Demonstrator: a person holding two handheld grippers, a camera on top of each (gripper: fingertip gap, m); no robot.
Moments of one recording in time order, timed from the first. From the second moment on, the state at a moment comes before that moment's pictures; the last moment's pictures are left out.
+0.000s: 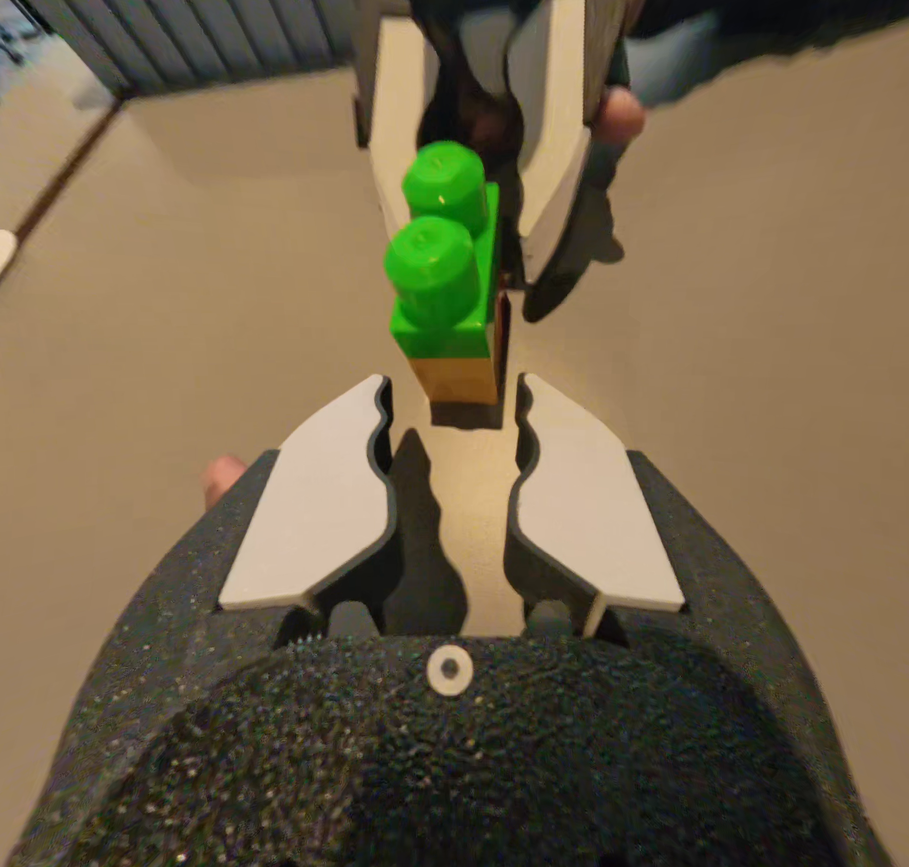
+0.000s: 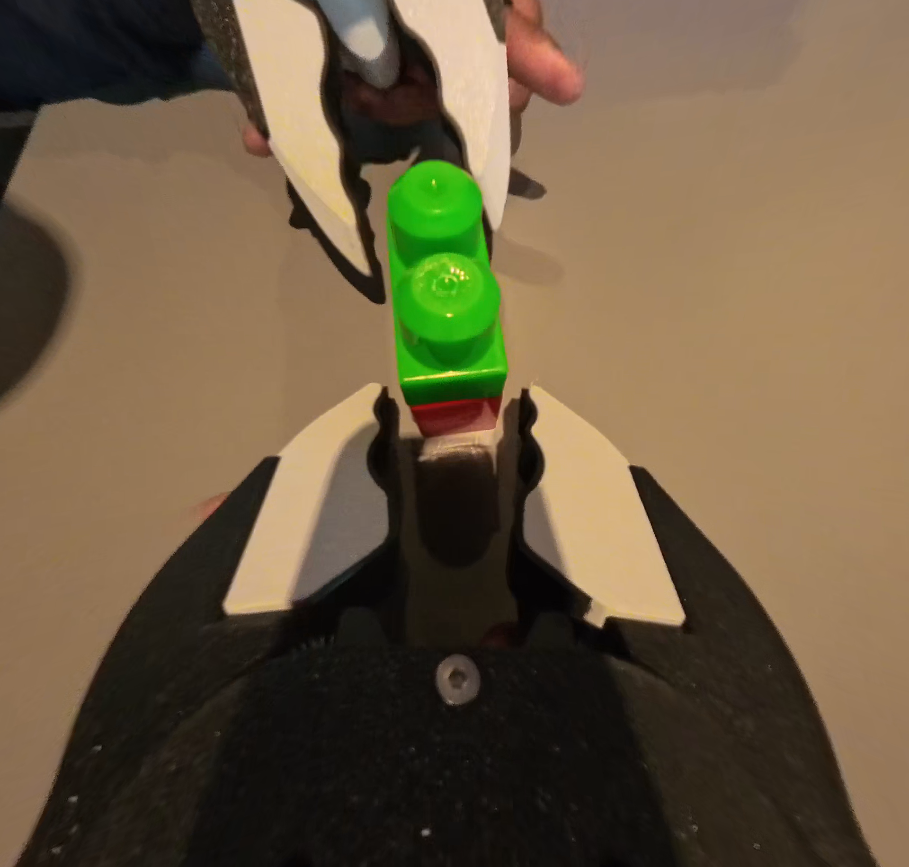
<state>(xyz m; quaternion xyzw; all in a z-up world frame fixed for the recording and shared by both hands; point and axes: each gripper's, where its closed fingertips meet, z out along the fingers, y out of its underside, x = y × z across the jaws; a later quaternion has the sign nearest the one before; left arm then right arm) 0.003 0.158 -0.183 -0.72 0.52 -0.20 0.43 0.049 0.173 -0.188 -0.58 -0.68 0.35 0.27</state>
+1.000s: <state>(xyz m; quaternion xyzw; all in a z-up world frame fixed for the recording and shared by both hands) 0.010 0.164 -0.144 -0.66 0.48 -0.27 0.50 0.042 0.171 -0.148 -0.54 -0.65 0.39 0.37</state>
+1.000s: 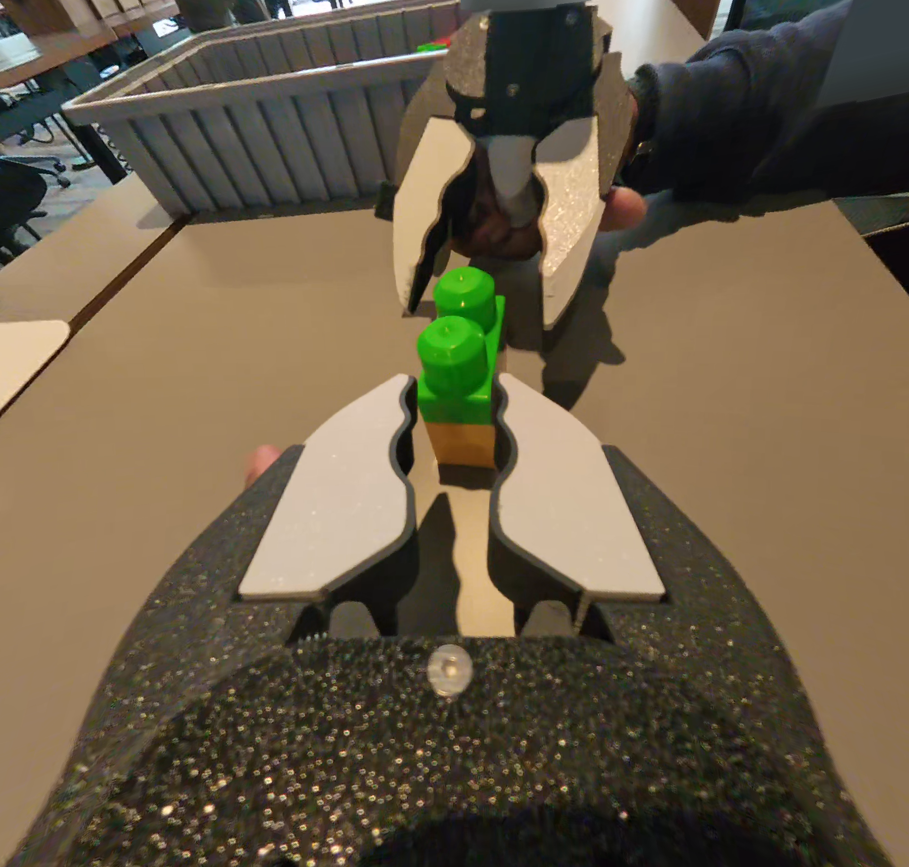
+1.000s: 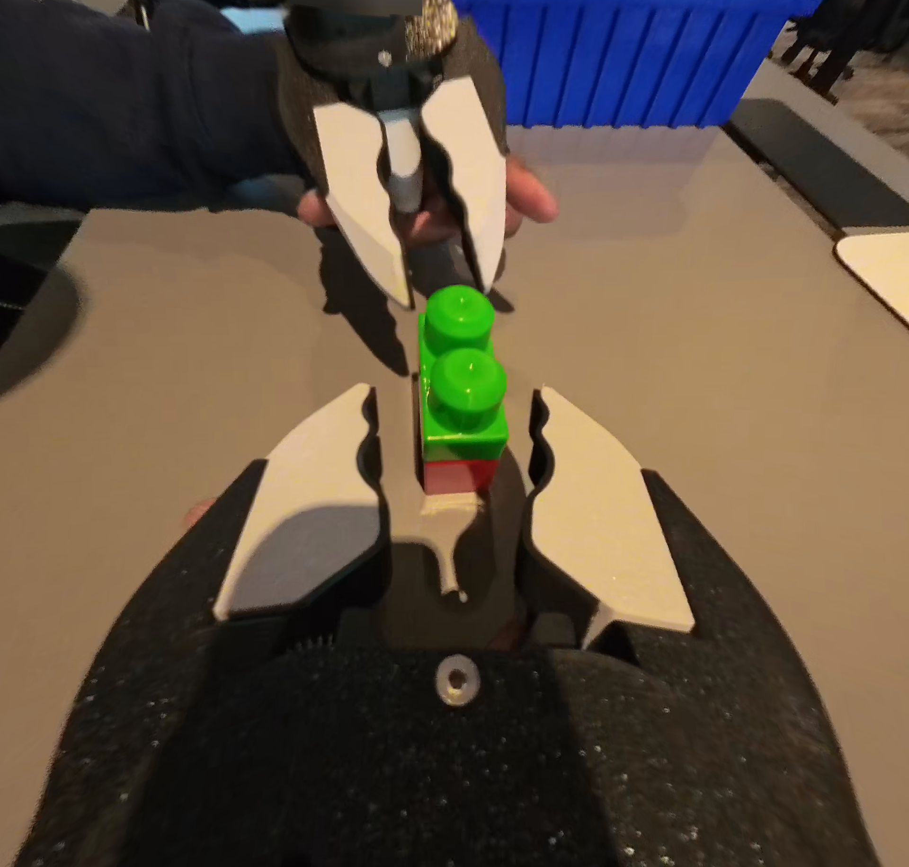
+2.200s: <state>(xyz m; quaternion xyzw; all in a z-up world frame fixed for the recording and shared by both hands) 0.017 0.155 -0.144 -0.65 0.49 -0.26 0.52 0.041 0.168 -0.151 -0.54 -0.63 0.41 0.38</state>
